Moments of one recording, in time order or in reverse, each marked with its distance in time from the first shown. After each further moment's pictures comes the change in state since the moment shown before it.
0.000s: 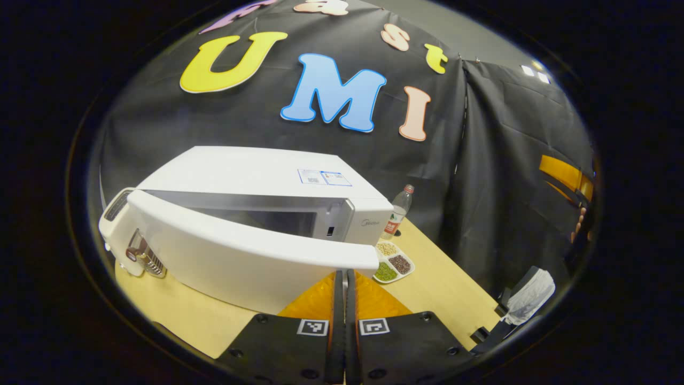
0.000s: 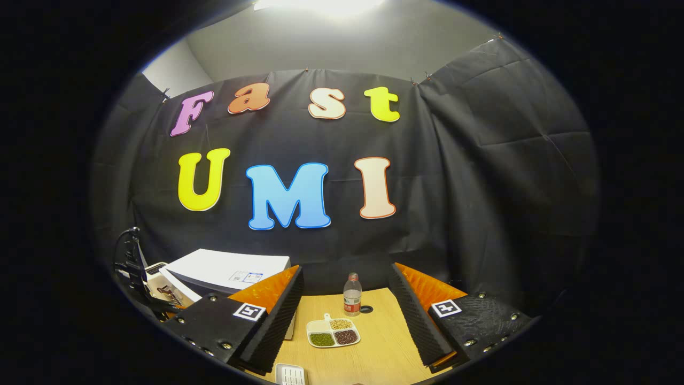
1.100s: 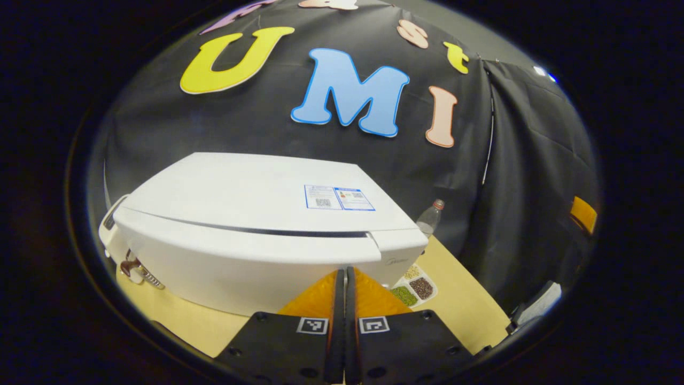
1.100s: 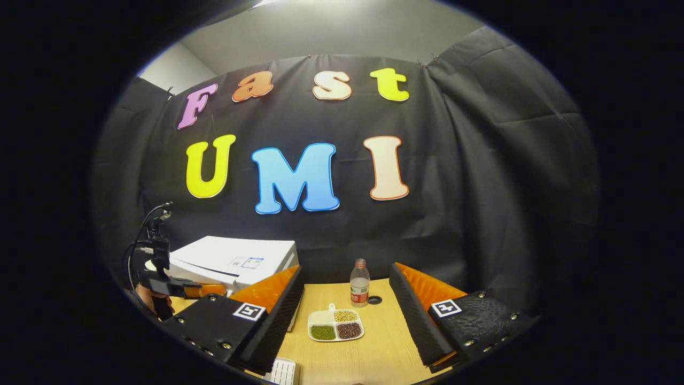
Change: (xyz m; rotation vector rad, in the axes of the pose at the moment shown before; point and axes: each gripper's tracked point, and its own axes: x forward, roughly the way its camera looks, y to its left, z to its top) left arm 0.068 0.019 0.031 -0.014 -0.024 0.136; right arm 0.031 -0.015 -0.039 0.018 0.071 0.105
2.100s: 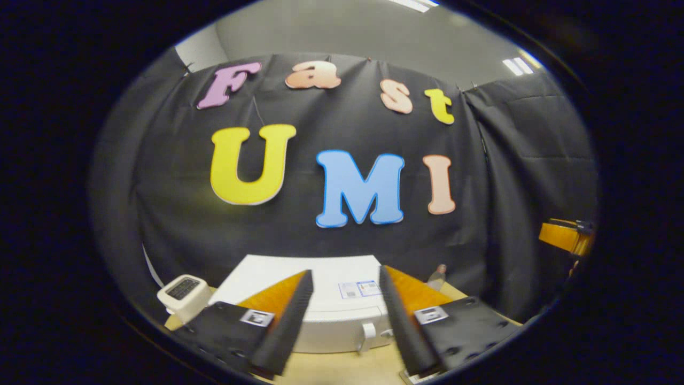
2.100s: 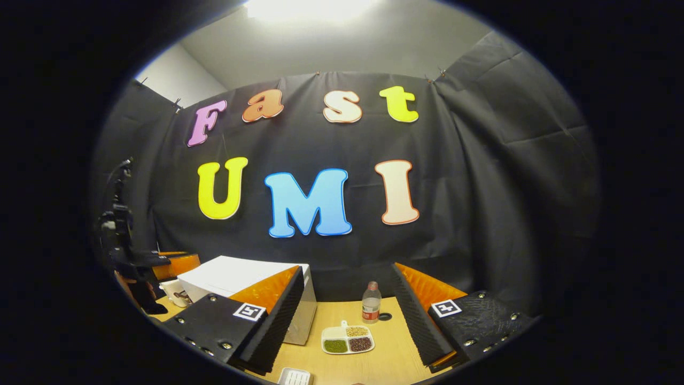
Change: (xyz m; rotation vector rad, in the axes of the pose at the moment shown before) left arm -0.191 -0.002 0.182 0.181 -0.456 0.160; right arm -0.018 0.045 0.076 0.010 -0.114 0.054
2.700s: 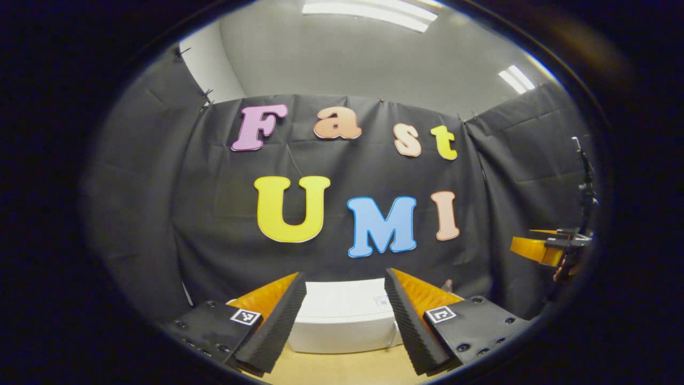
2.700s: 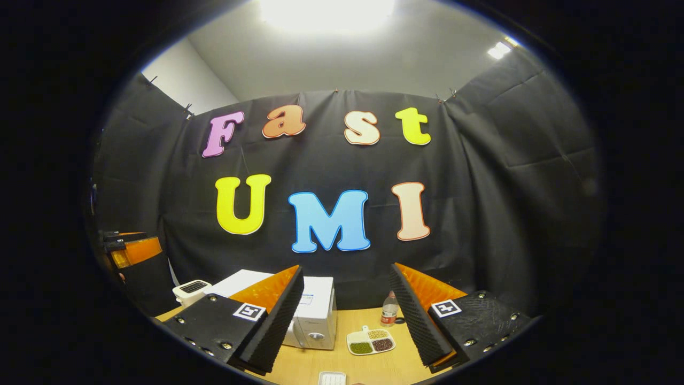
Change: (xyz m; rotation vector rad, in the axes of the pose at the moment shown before) left arm -0.144 0.081 0.057 0.020 -0.112 0.024; right arm -0.055 0.087 0.035 -0.015 -0.041 -0.013
